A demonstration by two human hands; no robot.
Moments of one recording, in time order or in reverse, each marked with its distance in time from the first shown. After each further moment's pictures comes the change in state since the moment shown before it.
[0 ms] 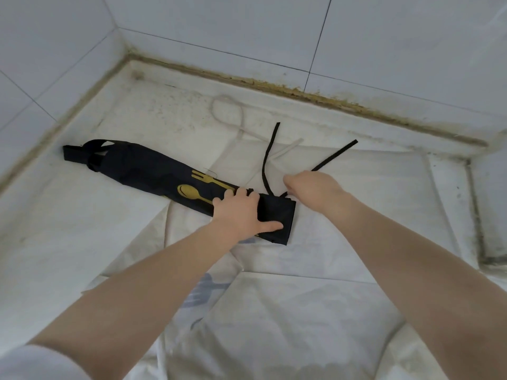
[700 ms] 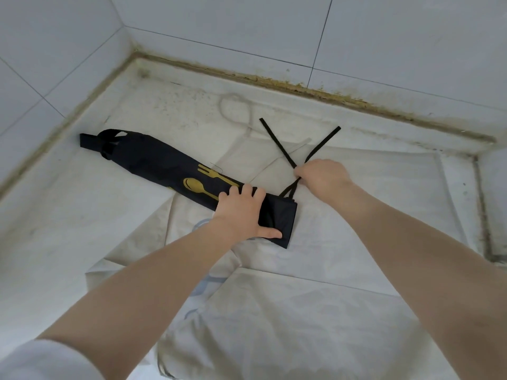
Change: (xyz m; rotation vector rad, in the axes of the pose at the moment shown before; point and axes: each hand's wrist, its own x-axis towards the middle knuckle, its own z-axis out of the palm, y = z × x) left_hand -0.002 -0.002 0.008 0.200 0.077 0.097; right_hand -0.001 0.012 -0.008 -0.082 0.072 0.121
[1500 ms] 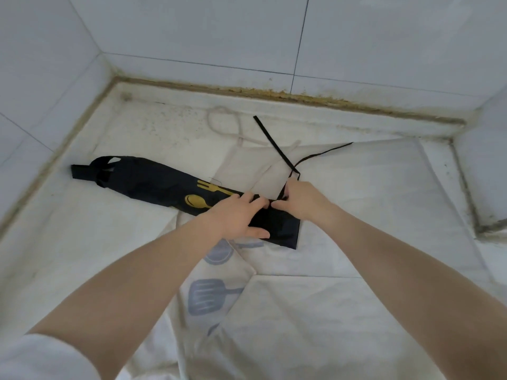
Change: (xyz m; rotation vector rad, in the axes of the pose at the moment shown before) left_hand 0.014 -0.044 -0.010 -0.109 -0.116 0.428; right_hand -0.024 -0.057 0.000 0.731 -0.086 0.225
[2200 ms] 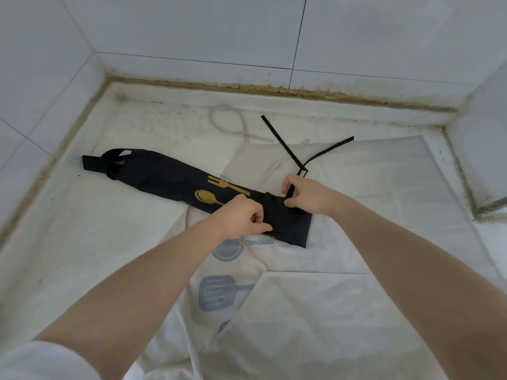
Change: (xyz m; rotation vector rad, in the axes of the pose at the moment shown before) left_hand -0.007 -0.013 0.017 -0.357 0.127 0.067; right_hand -0.005 0.005 0.003 0.220 -0.083 0.015
